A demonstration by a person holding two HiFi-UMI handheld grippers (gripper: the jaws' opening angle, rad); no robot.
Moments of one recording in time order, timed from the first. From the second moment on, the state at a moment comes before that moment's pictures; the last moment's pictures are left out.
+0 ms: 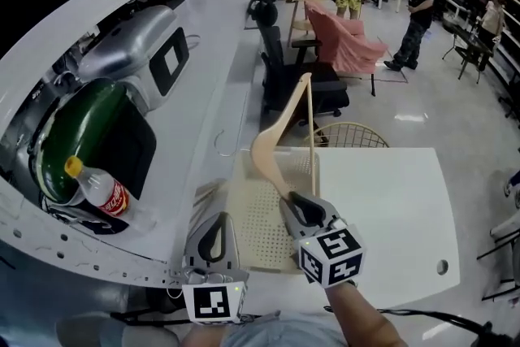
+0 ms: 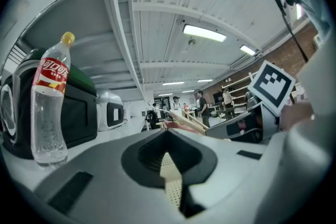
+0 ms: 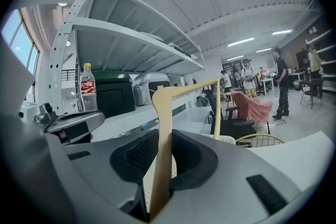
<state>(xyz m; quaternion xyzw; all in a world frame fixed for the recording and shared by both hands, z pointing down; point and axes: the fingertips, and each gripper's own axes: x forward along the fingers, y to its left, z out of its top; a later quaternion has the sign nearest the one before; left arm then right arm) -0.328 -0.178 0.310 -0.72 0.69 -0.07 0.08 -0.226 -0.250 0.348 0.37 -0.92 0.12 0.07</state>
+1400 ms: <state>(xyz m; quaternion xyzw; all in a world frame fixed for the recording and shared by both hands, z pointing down) -0.351 -0.223 0.378 -0.76 0.64 -0.11 -0.01 -0.260 -0.280 0.483 0.38 -0.86 0.32 0.13</state>
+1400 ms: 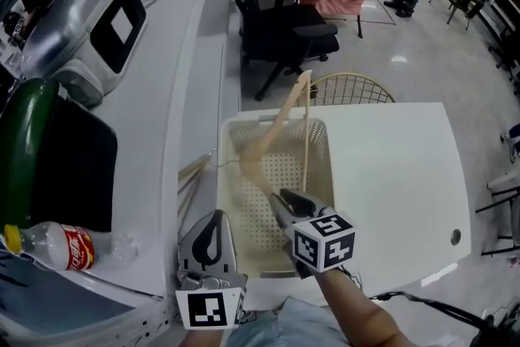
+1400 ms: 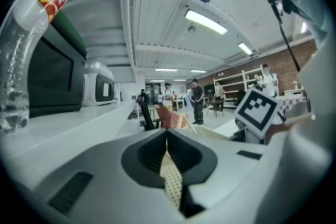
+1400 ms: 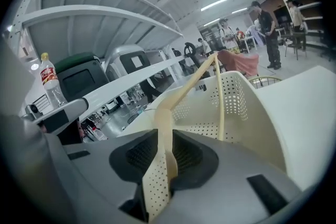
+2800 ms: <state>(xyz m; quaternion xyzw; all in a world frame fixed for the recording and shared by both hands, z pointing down) -0.330 -0.201 0.293 -0.76 0.64 -0.03 0.07 -0.202 -0.243 0.329 0.45 -0.89 0.06 0.04</state>
